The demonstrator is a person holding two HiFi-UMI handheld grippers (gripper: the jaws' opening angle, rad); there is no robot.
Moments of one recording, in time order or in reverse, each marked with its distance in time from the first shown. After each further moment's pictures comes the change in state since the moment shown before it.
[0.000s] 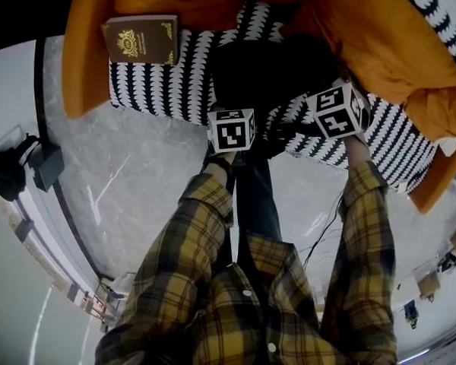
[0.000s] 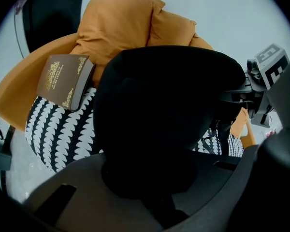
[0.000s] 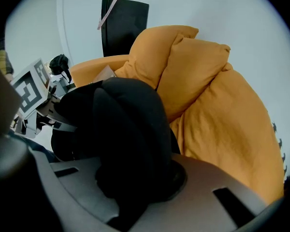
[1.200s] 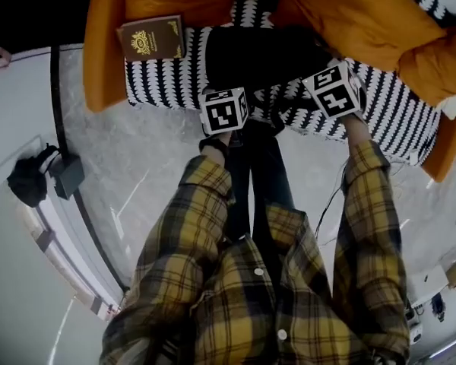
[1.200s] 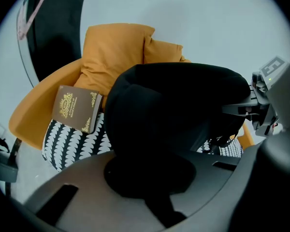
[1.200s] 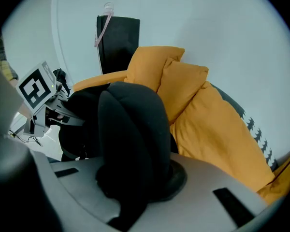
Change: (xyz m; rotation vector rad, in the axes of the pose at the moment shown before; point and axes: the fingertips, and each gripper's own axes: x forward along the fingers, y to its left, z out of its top) left arm -0.085 -0.001 0.033 0.081 -0.119 0.020; right arm -0.084 0.024 0.011 0.115 -0.077 -0.026
